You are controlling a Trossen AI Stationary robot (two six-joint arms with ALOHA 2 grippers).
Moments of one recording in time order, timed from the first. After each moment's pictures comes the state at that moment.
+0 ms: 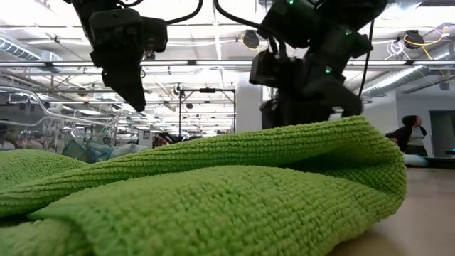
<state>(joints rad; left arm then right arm) -0.17 1.41 0.94 -0.63 -0.12 -0.57 0.17 1.79 0.95 -0.17 0.02 -0.02</state>
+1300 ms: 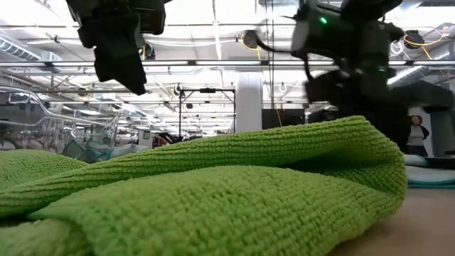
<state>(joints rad) -0.29 1.41 0.94 -0.50 -0.08 -0.69 0.15 1.64 0.85 -0.65 -0.04 -0.11</state>
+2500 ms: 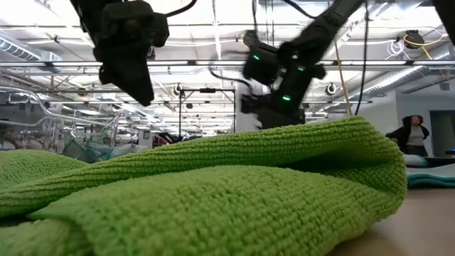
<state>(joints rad) -0.21 1.41 0.94 -0.58 -0.22 -0.69 -0.19 1.87 1.07 -0.26 0.00 0.07</state>
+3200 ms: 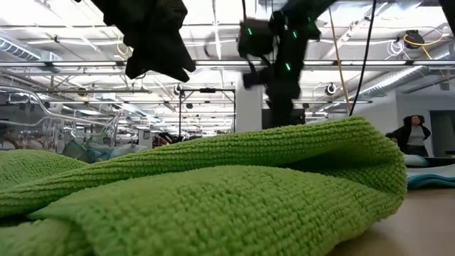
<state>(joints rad) -0.18 1.41 0.94 -0.29 -0.22 -0.71 -0.21 1.81 1.26 -0.78 0.16 -0.02</state>
